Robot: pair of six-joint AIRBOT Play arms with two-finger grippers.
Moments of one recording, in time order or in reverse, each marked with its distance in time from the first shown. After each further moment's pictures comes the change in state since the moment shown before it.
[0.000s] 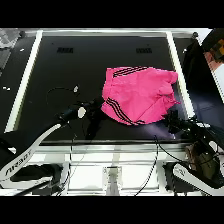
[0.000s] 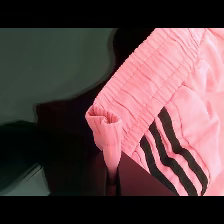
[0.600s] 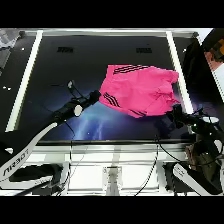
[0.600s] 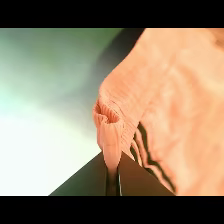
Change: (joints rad) left arm 0.076 0.031 0.010 0.047 0.166 0.007; right arm 0.000 0.143 0.165 -0.098 0.139 -0.068
